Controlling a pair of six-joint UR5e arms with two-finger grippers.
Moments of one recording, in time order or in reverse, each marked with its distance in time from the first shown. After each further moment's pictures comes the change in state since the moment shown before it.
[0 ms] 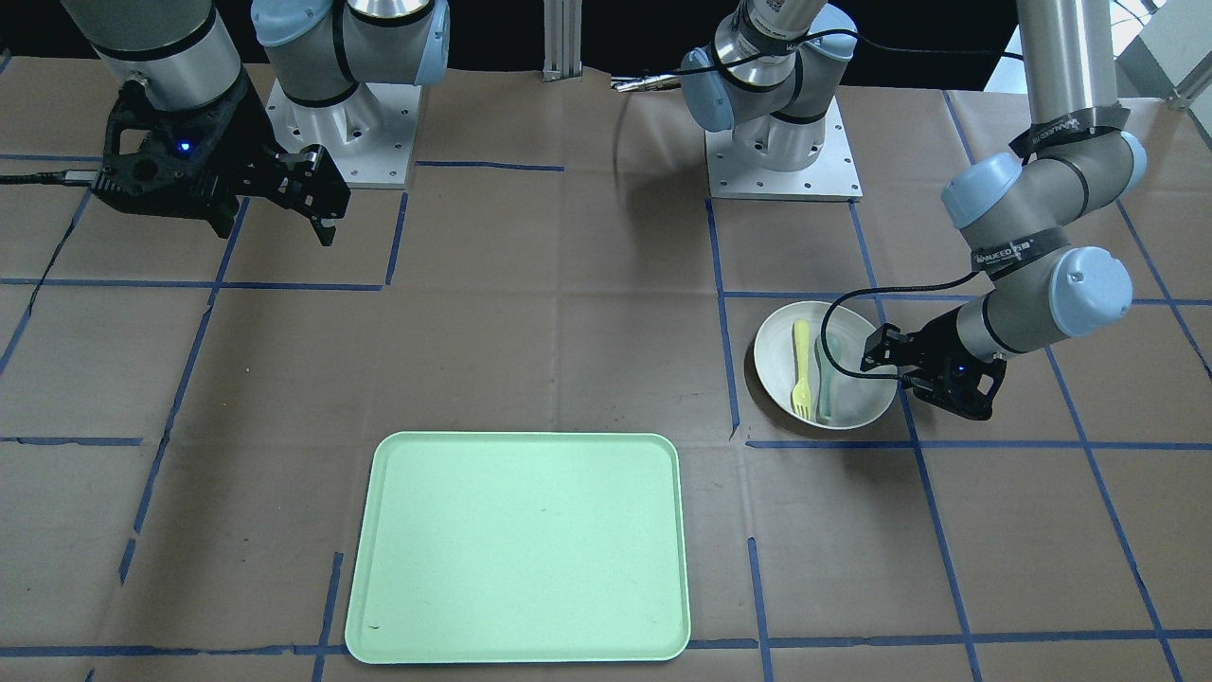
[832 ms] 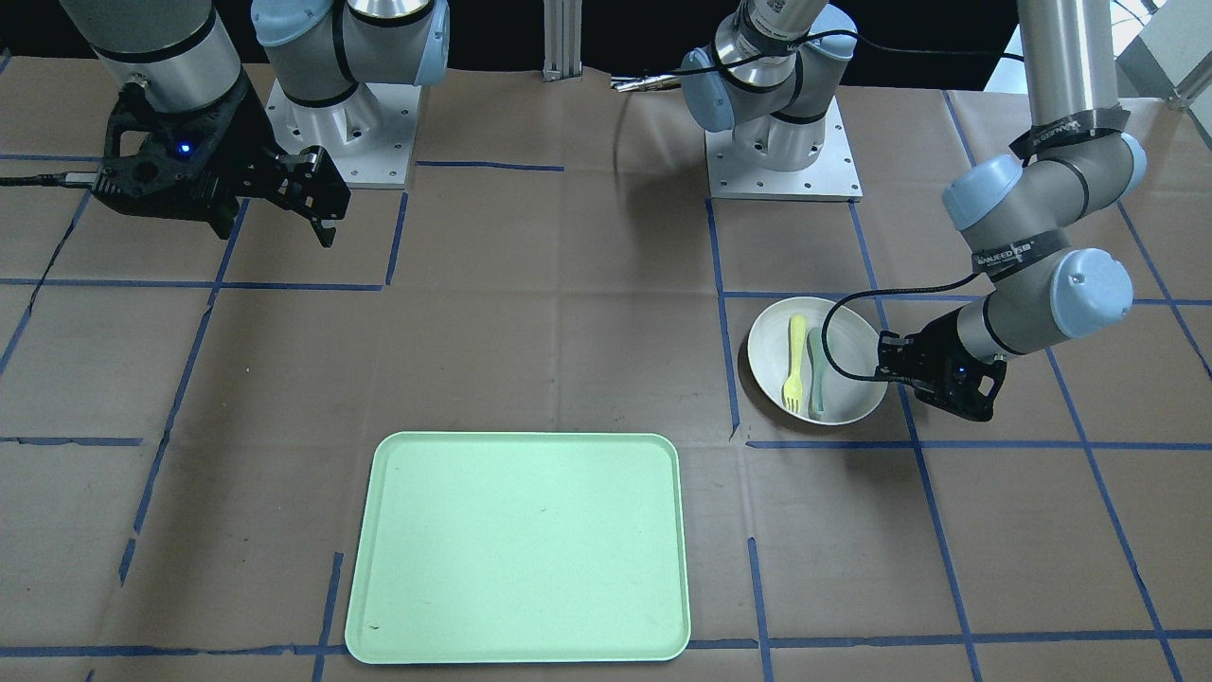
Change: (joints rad) left arm 0.004 -0.001 0.001 0.001 -0.004 -0.007; right arm 0.000 -0.001 0.000 0.000 0.000 0.000
